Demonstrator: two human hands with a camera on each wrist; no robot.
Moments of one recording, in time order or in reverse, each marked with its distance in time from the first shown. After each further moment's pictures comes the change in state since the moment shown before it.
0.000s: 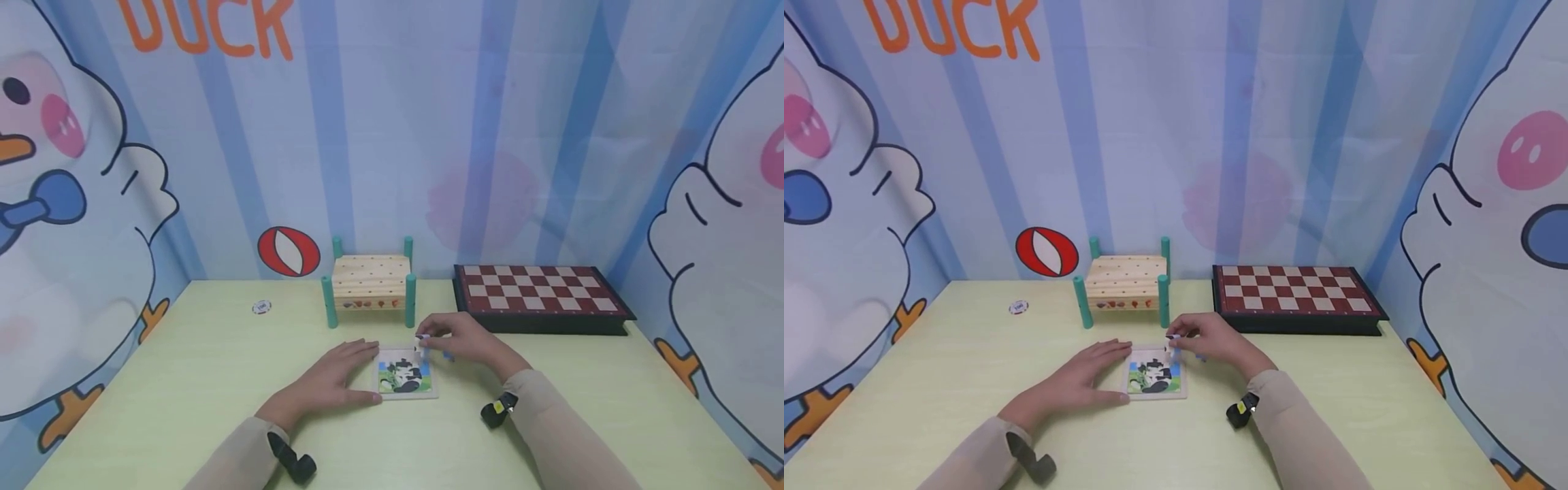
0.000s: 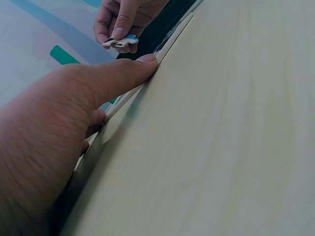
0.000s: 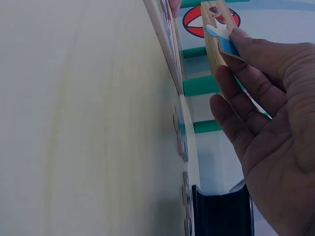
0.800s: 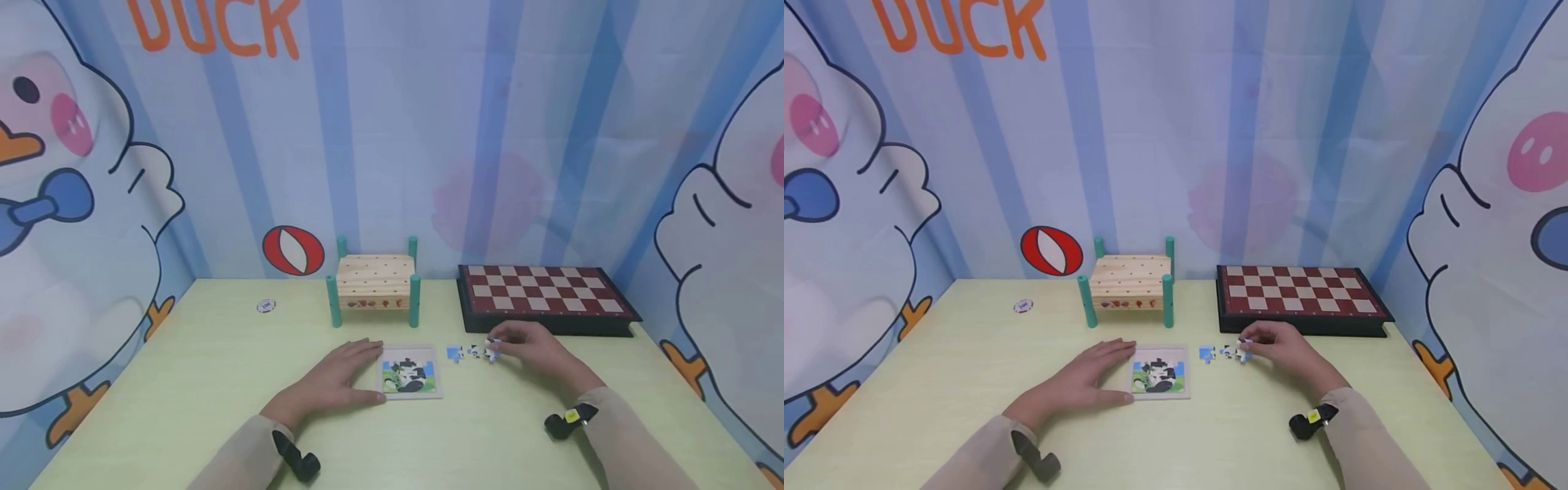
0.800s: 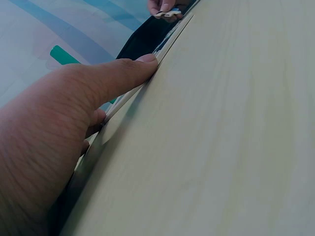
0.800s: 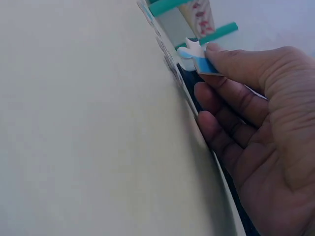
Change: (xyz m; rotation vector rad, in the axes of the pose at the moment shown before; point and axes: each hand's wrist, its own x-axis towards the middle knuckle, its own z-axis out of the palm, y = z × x) left_hand -0.001 0.000 0.000 -0.007 -0.009 -0.013; right_hand -0.073 0.072 -0.051 0.028 0.153 0.159
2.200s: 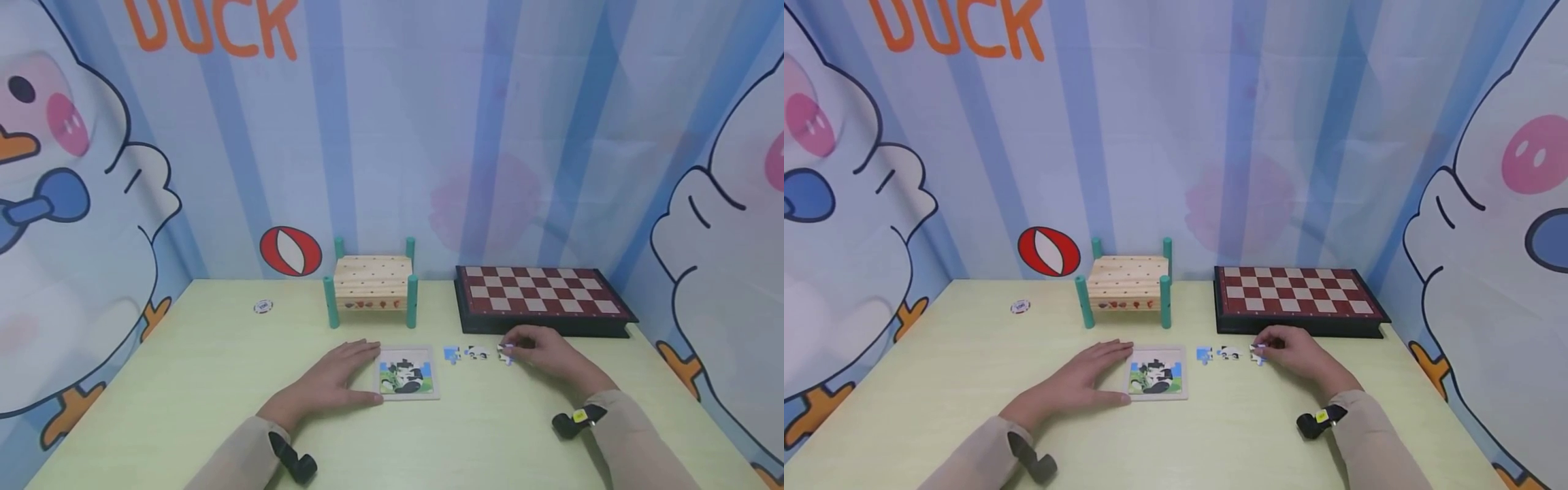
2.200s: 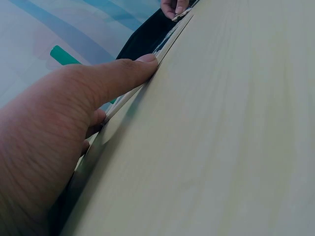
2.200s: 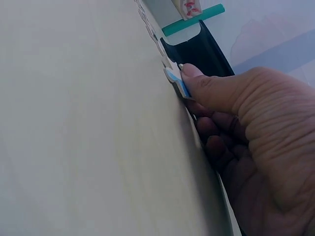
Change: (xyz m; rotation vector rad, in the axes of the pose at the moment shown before) left_hand 0.000 0.002 -0.002 -0.008 0.003 0.003; right_hand -0.007 0.016 -0.015 -0.140 -0.018 0.127
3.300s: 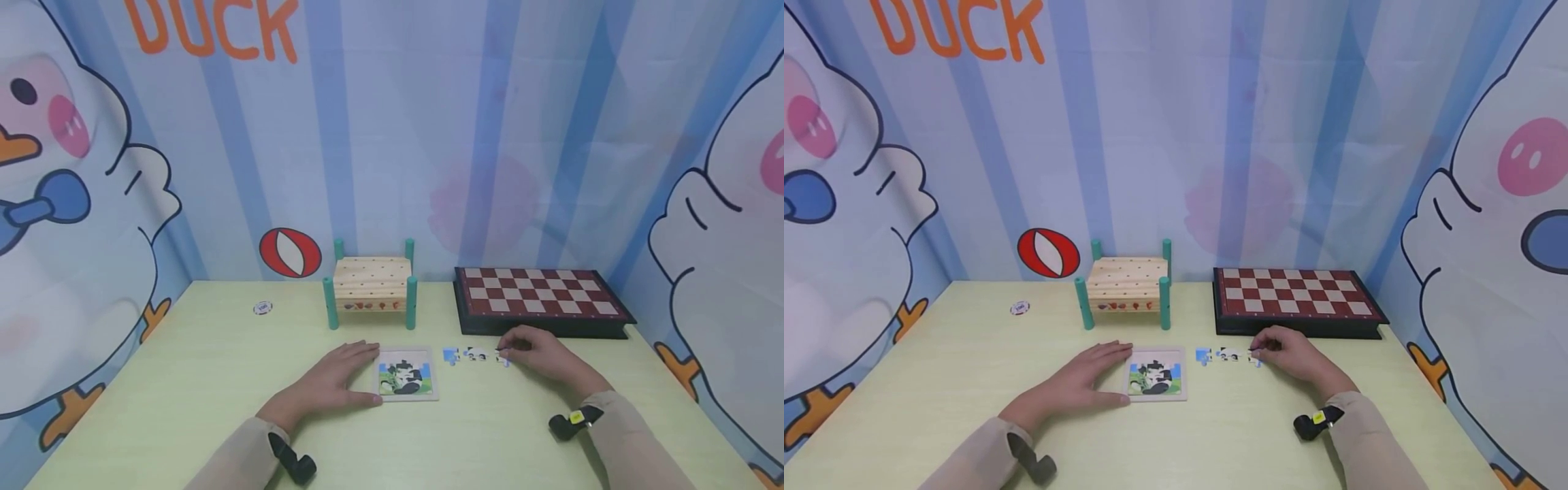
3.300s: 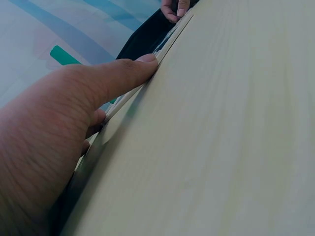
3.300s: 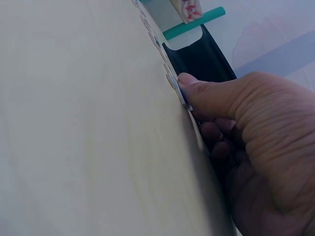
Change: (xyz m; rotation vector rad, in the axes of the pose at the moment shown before) left_hand 0.000 0.001 -0.001 0.000 0.002 0.008; right_hand 0.000 0.001 0.004 0.025 0.007 -0.068
